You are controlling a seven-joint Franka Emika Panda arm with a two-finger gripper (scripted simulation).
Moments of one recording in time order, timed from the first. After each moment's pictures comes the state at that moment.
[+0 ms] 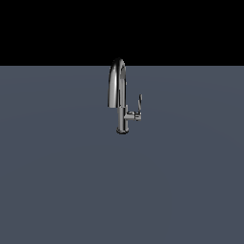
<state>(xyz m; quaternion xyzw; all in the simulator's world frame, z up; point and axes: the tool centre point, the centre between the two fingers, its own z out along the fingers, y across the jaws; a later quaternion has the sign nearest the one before) -0.069 -0.006 0.427 -0.92 0.23 0.22 0.24</state>
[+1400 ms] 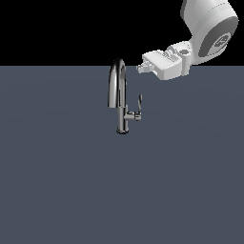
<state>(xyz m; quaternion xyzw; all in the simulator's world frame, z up) 0.078 -0.065 0.274 -0.66 0.45 0.39 0.46</state>
